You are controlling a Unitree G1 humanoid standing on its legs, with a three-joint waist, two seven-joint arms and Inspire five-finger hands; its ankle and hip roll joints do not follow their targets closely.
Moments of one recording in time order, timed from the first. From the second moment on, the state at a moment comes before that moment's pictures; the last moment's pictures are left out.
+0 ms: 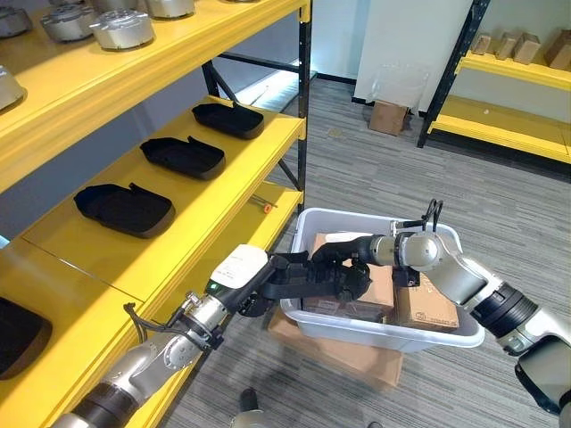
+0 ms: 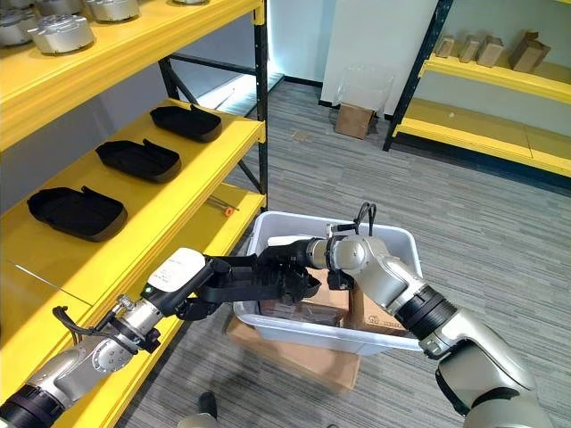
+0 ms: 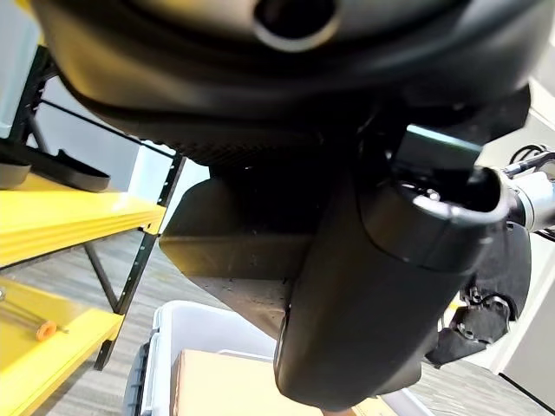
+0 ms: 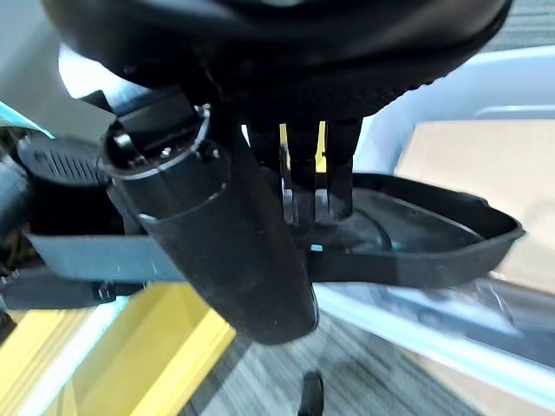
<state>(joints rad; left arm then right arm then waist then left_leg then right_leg) -0.11 0.79 -0.44 0.11 0.51 -0.42 0.26 -0.76 -0.71 0.69 0.13 -0.09 0.13 0.65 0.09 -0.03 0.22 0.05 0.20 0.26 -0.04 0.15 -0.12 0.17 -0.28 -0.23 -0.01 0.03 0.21</state>
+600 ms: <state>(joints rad) 0.07 0.76 -0.31 0.14 0.49 -0.41 0.30 -0.44 -0.95 0.23 -0.37 0.08 0.11 0.71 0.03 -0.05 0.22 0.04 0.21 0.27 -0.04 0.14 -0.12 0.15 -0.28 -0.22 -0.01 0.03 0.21</state>
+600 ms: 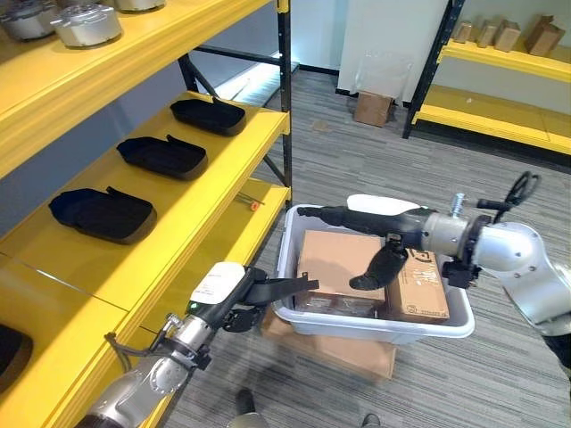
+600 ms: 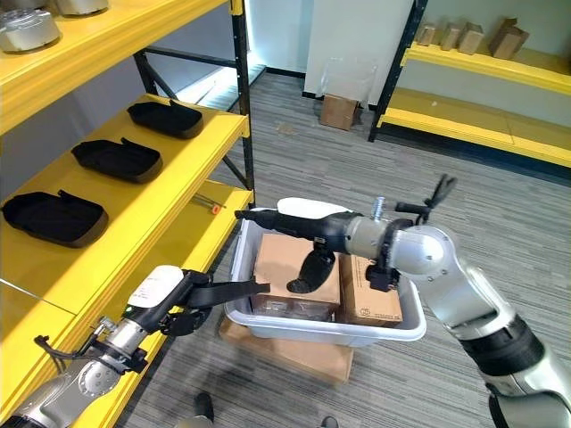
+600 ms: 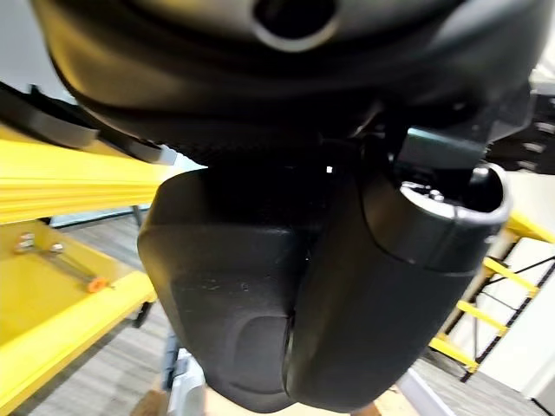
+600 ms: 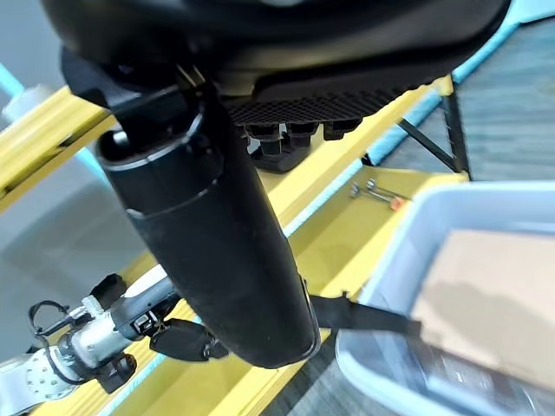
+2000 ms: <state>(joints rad) -0.10 0.70 -0.28 -0.11 0.76 -0.60 0.56 -0.04 -0.33 -0.03 0.05 0.62 -0.15 -0.14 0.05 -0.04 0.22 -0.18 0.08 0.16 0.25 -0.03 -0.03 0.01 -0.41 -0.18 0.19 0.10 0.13</state>
